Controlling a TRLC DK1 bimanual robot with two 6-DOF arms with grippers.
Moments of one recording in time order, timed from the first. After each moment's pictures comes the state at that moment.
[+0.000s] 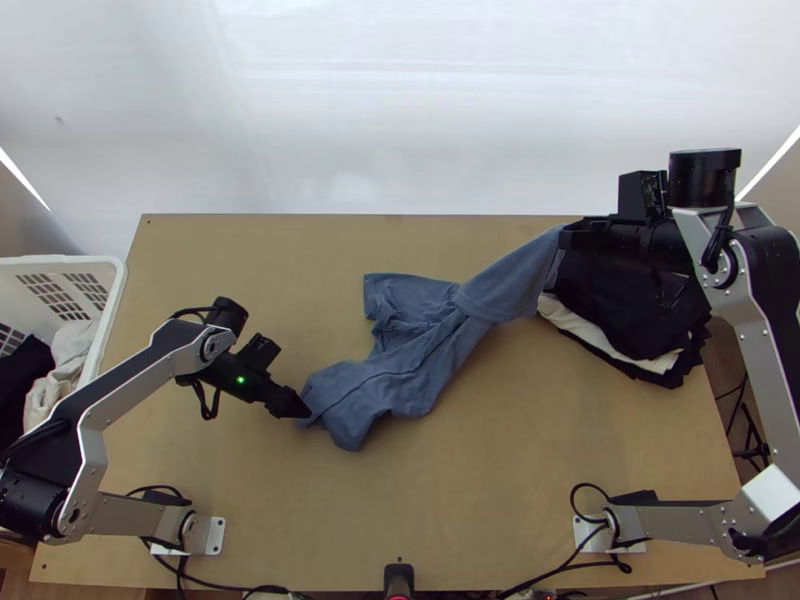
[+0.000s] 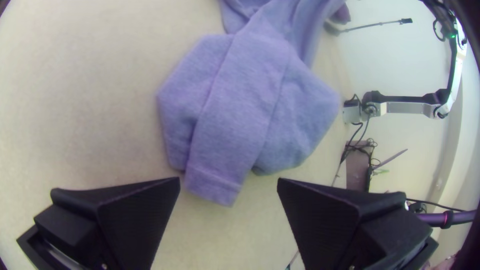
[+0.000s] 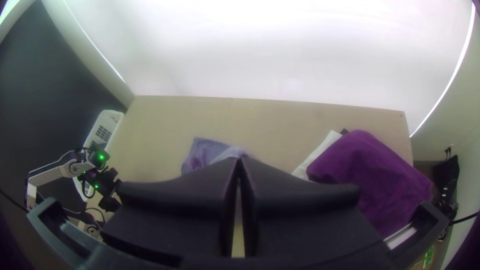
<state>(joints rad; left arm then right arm) -0.19 1.52 0.89 -0.90 0.69 0.34 0.20 1.44 1.78 -1.03 -0.28 0.16</state>
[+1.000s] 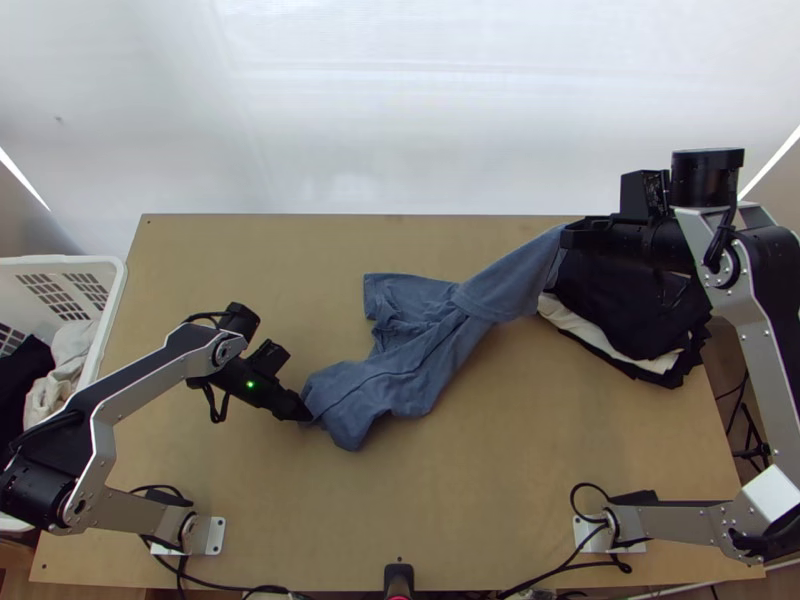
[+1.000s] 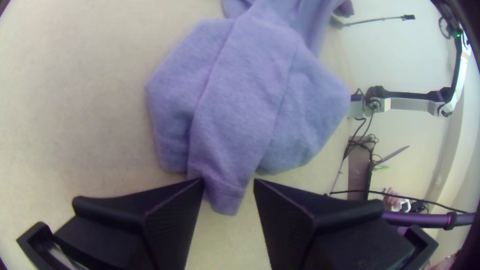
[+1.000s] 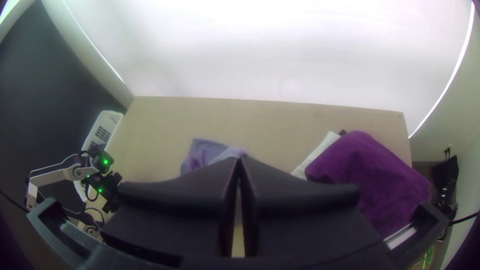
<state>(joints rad) -0.24 1.56 0.87 -0.85 0.68 0.31 0.20 1.44 1.78 -1.03 -0.28 0.15</state>
